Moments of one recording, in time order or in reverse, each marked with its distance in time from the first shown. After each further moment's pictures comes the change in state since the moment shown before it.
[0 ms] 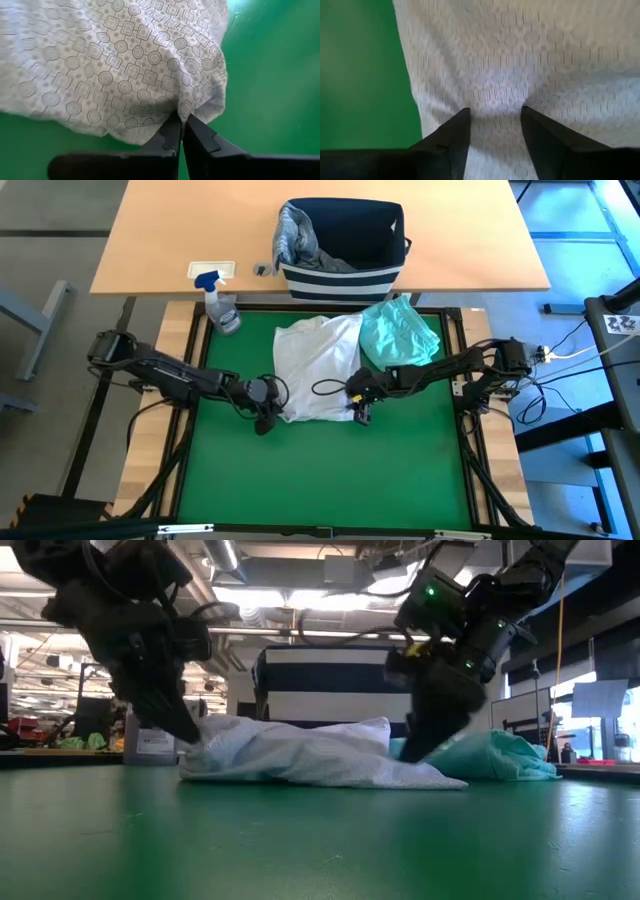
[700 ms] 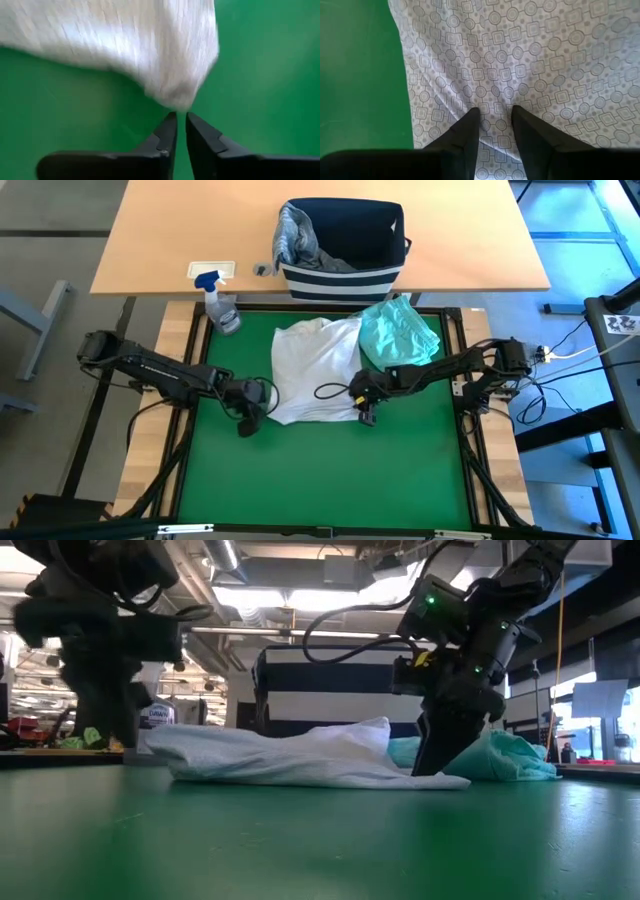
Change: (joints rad) left arm -0.014 -0.130 0.044 -0.389 0.106 0.038; right arm -0.001 0.005 0.004 -0.121 -0.005 -0.031
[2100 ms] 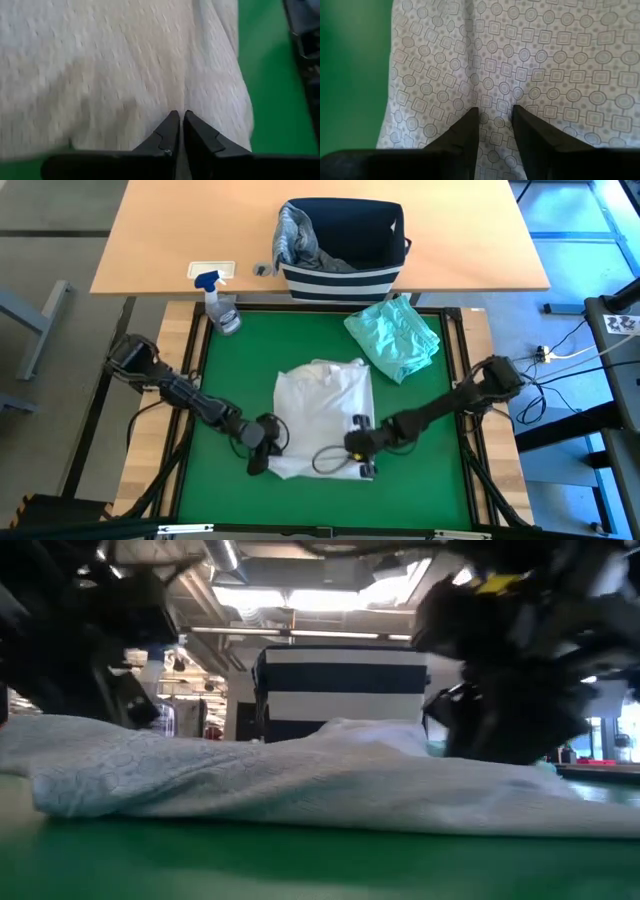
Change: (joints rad) left arm -0.350 0.349 0.018 0.600 -0.133 -0.188; right arm 0.447 0.138 0.122 0.104 0.111 0.182
